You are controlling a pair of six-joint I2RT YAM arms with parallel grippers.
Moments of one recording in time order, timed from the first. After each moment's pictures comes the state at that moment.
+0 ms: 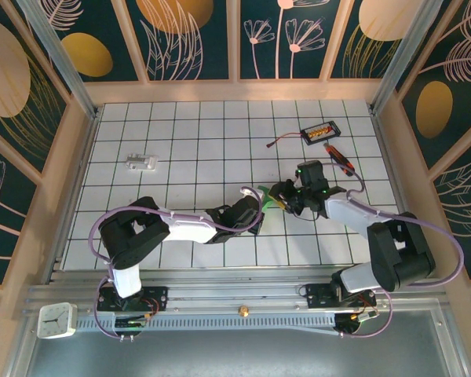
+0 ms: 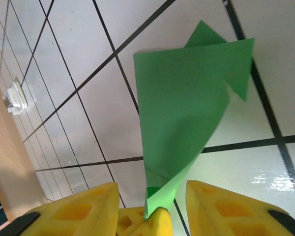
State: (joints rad) left arm -1.05 1.84 0.91 0.16 -0.20 -0.57; right arm 0.39 1.42 0.69 -0.17 -0.43 1.01
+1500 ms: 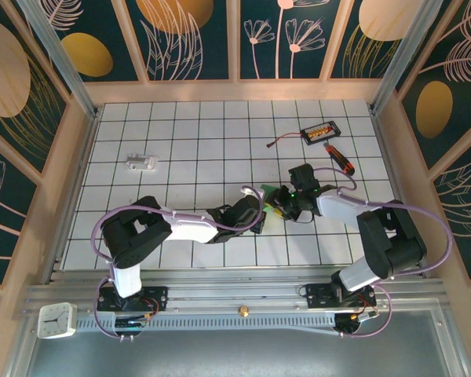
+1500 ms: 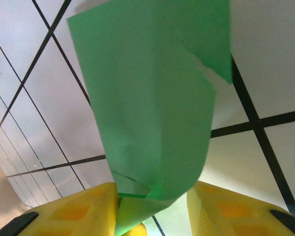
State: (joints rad) left arm -1.05 1.86 0.92 0.20 -0.17 -0.61; right arm 0.43 1.51 0.70 -0.22 -0.40 1.05
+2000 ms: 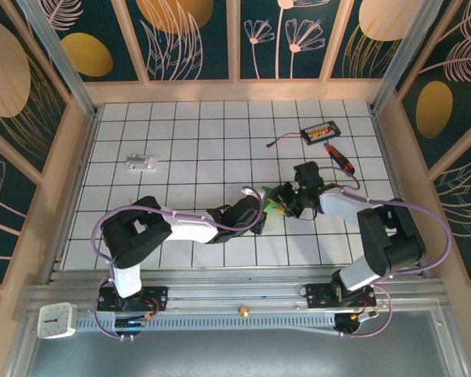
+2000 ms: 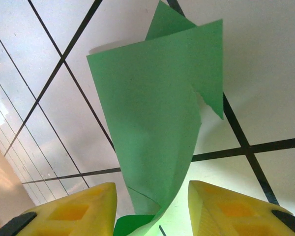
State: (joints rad) left arm -1.05 1.86 0.92 0.20 -0.16 -0.61; right arm 0.37 1.52 0.71 -0.19 -0.43 1.05
